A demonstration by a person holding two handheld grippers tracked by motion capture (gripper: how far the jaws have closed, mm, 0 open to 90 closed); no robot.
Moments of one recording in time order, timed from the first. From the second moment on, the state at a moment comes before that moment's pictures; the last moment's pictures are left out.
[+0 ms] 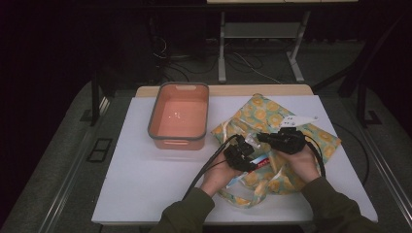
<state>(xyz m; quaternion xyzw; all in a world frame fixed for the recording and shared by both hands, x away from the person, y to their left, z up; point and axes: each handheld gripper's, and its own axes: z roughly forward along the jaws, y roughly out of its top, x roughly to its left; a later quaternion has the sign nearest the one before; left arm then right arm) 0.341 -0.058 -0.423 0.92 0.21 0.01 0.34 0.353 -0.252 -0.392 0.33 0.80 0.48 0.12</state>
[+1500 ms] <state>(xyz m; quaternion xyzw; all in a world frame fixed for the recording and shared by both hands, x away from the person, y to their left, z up) 0.304 0.010 -0.419 0.90 0.22 0.01 0.37 0.352 -0.247 -0.393 0.32 0.81 0.48 0.13</state>
